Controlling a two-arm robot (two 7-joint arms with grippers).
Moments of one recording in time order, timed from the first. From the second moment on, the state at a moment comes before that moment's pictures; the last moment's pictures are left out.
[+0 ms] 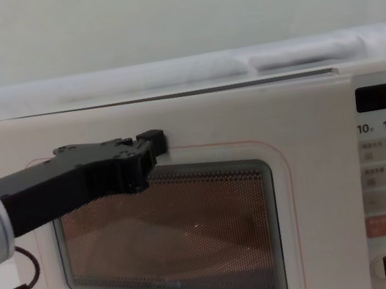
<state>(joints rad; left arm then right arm) -0.16 0.48 0.32 -1.79 -0.47 0.08 -0.37 -0.12 0.17 -0.15 -1.65 0.13 -0.08 0.20</state>
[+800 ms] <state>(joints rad) -0.23 0.36 0.34 -1.69 -0.37 0.09 -0.28 -0.12 0.17 -0.15 -1.65 0.13 -0.08 0.20</state>
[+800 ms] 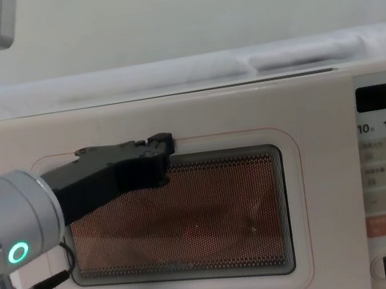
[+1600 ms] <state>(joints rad) -0.24 0.29 0.32 -1.66 -0.31 0.10 -0.25 -0.12 0.17 -0.15 -1.65 0.13 -0.08 0.20</state>
